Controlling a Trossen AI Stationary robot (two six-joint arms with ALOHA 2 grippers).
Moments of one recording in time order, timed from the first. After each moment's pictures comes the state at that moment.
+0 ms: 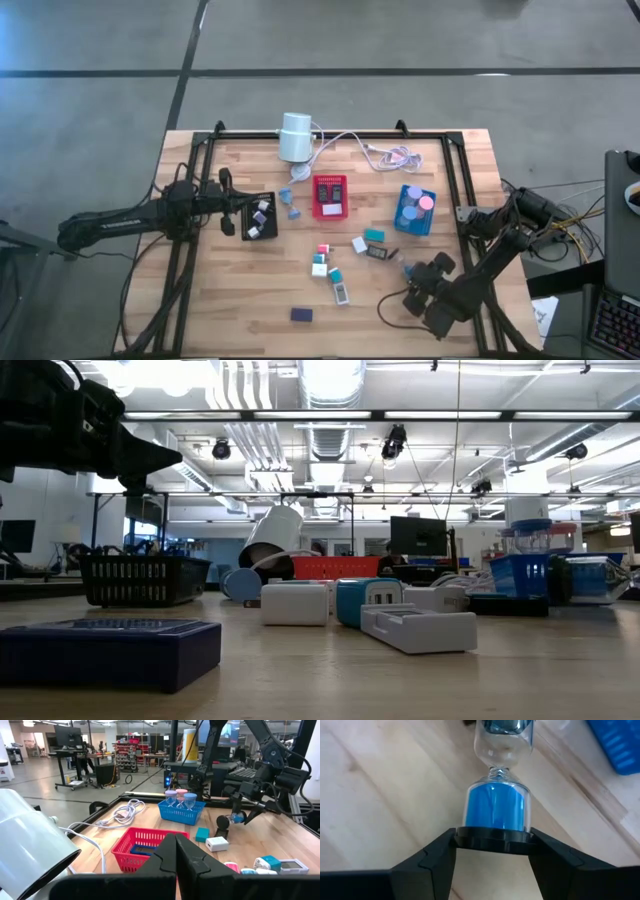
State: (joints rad) left arm 0.25 0.23 0.04 0.16 0.10 0.00; right arm 0.97 1.72 0.89 -0.91 0.49 1.73
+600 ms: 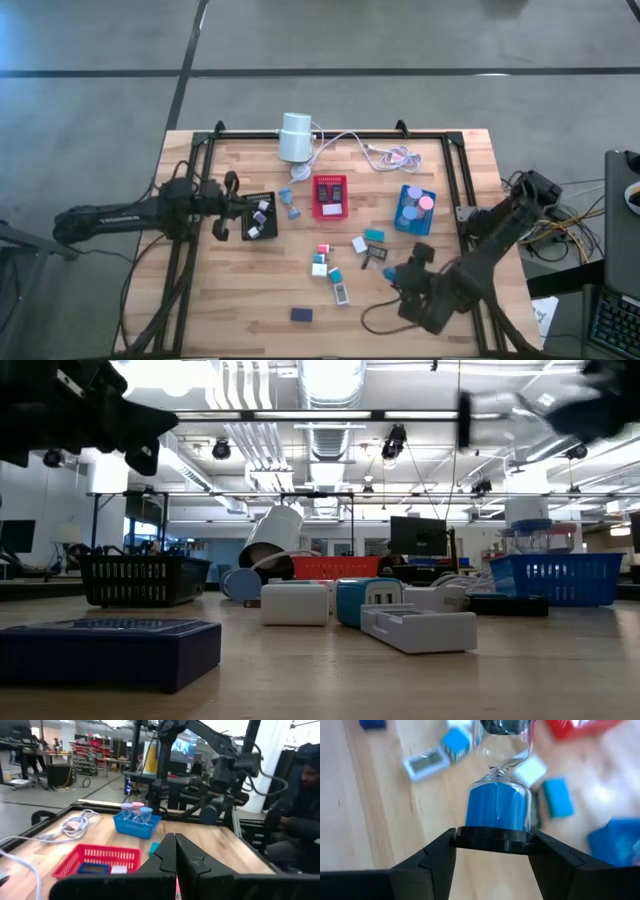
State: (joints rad) left arm 0.20 0.34 0.12 0.25 0.26 -0.13; right arm 0.82 1.55 1.15 -0.95 0.61 1.08
